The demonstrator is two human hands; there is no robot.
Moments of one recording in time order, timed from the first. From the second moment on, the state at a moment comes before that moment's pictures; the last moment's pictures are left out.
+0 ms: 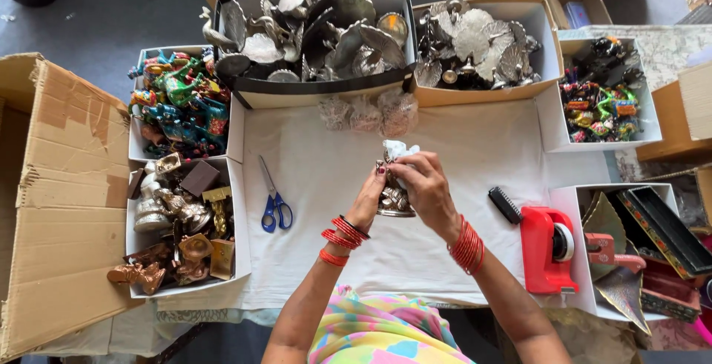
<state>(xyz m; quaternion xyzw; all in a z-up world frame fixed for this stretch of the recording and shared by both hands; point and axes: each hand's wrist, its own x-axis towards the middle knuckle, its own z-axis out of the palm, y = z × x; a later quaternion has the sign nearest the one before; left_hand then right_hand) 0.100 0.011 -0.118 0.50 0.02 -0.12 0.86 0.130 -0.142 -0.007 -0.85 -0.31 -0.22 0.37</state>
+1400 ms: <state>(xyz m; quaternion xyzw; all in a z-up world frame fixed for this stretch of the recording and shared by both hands) 0.114 0.022 -0.118 0.56 0.00 -0.12 0.82 0.111 -0.145 -0.014 -0.83 -0.24 -0.19 0.47</state>
